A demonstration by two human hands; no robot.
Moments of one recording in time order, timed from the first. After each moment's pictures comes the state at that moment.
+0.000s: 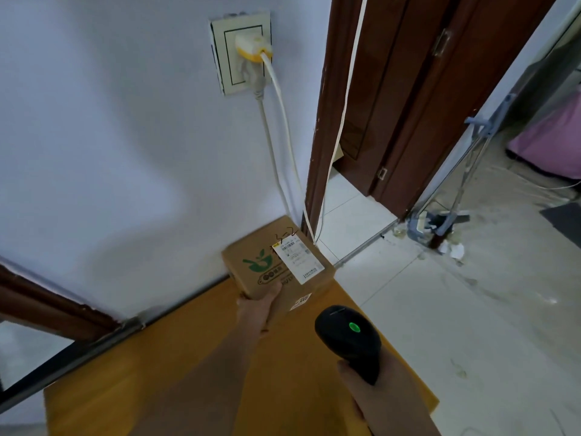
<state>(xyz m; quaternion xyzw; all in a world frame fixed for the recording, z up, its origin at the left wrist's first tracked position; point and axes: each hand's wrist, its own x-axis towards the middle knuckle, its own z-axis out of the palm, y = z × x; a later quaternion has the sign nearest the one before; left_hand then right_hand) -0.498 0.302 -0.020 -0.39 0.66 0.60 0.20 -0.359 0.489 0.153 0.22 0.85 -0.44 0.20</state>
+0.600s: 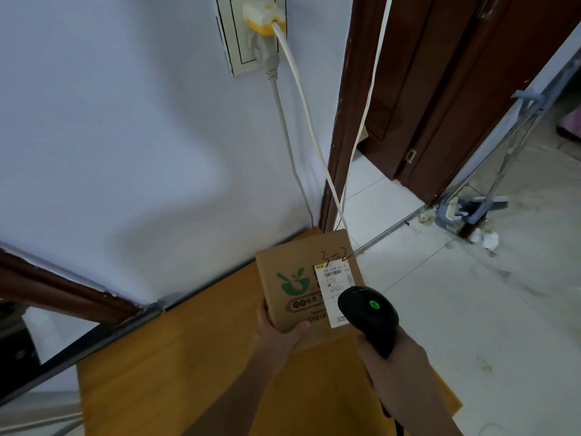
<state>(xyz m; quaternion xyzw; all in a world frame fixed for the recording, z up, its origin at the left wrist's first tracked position) -0.431 0.298 -0.070 -0.29 0.75 0.57 0.16 -0.397 0.499 0.138 0.21 0.85 -0.45 0.19</state>
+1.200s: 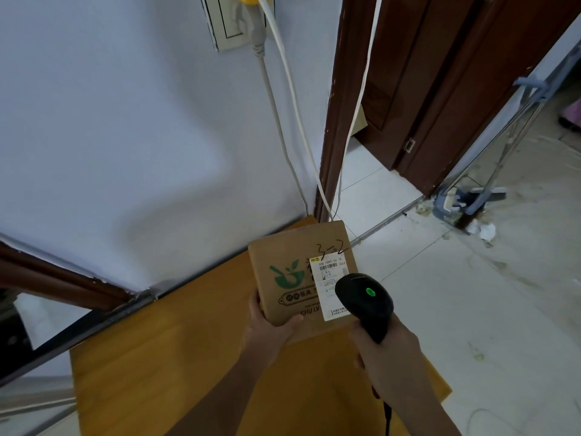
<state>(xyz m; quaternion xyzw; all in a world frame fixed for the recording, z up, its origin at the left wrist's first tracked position) -0.419 0.300 -0.074 -0.25 0.79 0.55 0.13 -0.394 0.510 0.123 0.19 0.84 -0.47 0.17</state>
